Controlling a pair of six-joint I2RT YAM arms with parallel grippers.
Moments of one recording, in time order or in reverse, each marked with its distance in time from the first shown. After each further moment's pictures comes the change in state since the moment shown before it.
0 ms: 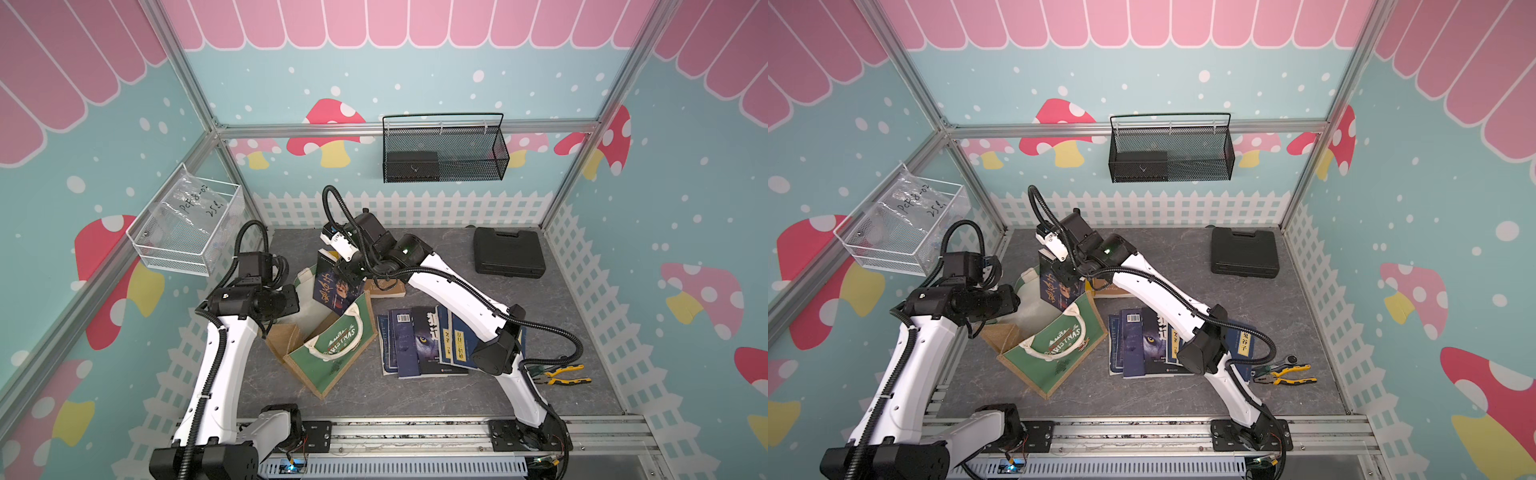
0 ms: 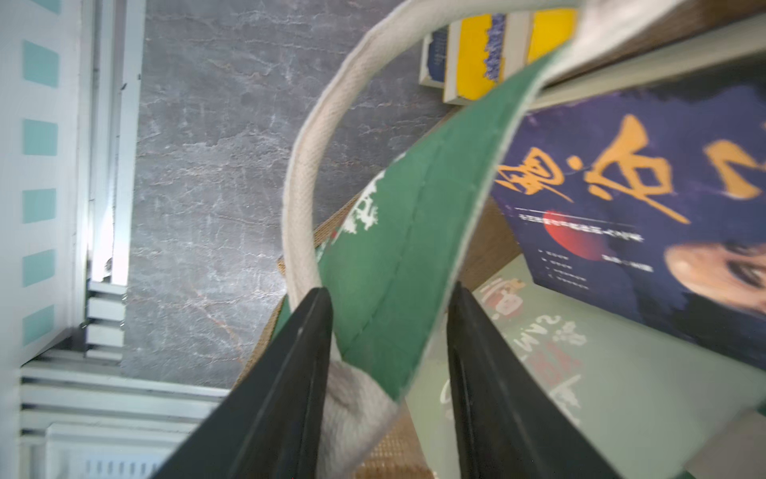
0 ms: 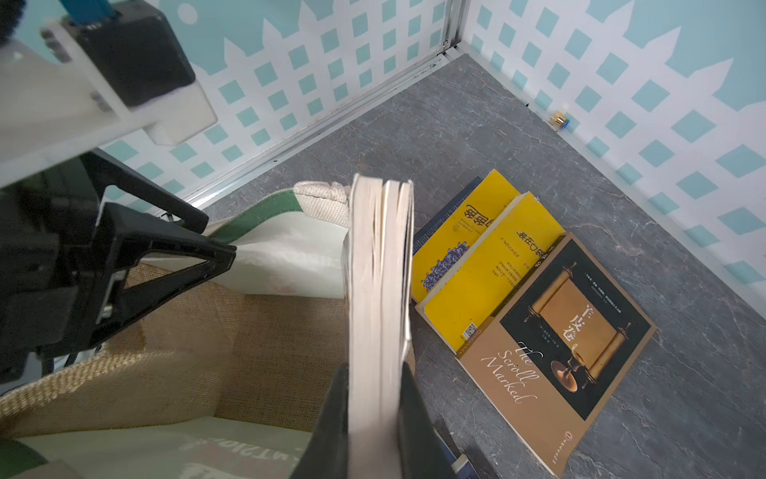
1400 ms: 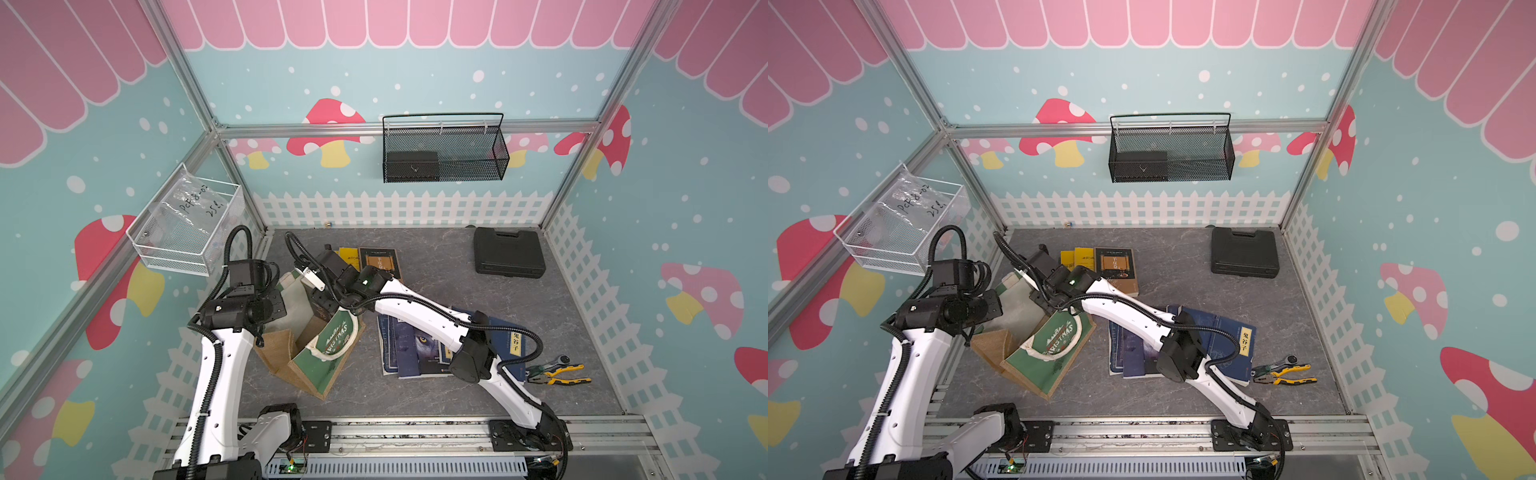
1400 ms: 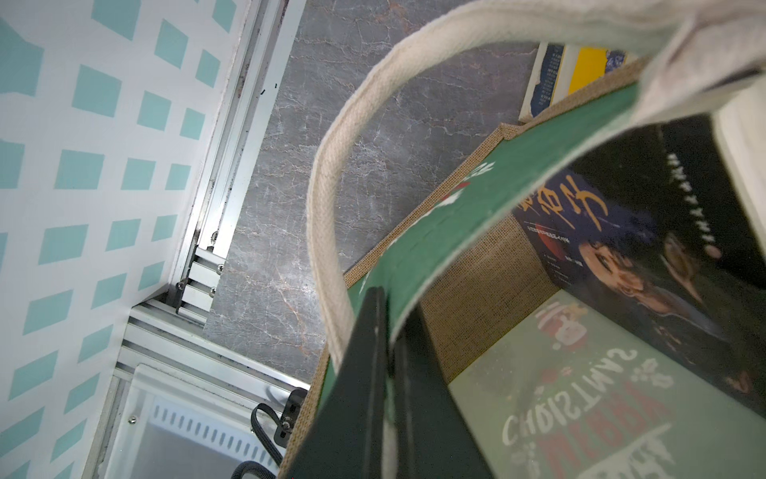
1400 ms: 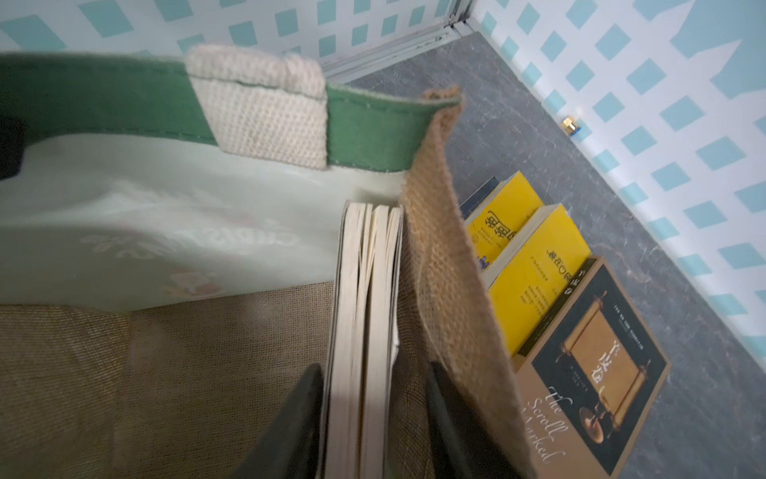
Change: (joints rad) left arm 0.053 -0.086 -0.043 0.013 -0.196 -0.012; right arm 0.128 0.172 -0.007 0.148 0.225 -0.091
